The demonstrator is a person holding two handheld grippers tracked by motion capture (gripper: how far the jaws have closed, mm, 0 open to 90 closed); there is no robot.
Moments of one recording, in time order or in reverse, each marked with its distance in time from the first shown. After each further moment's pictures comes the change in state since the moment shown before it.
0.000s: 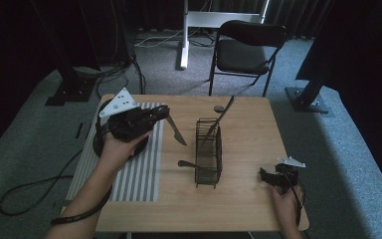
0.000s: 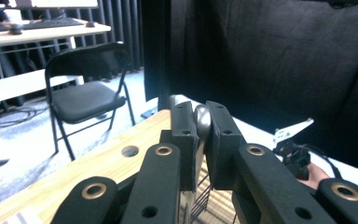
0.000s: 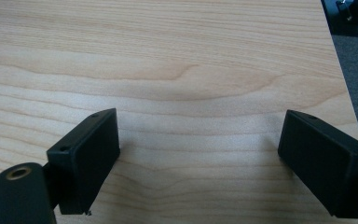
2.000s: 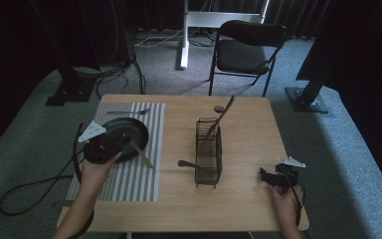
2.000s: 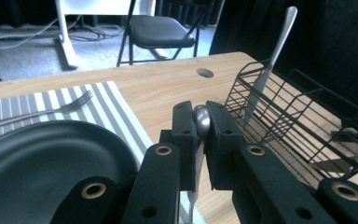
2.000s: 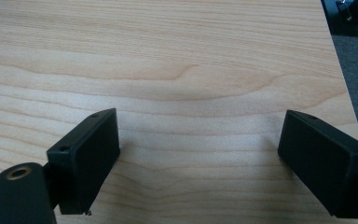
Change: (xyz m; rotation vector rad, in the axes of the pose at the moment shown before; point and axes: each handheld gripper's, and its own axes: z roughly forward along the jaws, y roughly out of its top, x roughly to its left) left arm 0.055 -0.122 -0.037 0.144 0.246 -0.243; right arm 0.000 0.000 0.000 -0.001 0.000 0.000
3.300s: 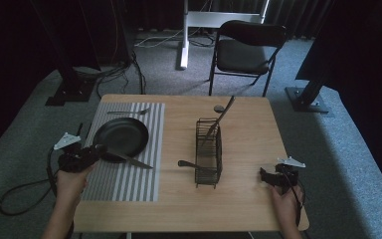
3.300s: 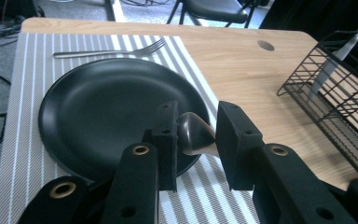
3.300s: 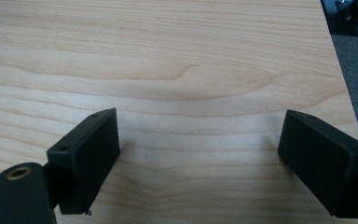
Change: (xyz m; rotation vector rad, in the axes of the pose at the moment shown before) left arm 0.054 -0.042 -0.036 0.095 0.169 -0.156; right arm 0.000 0.000 0.000 -0.001 -0.002 0.001
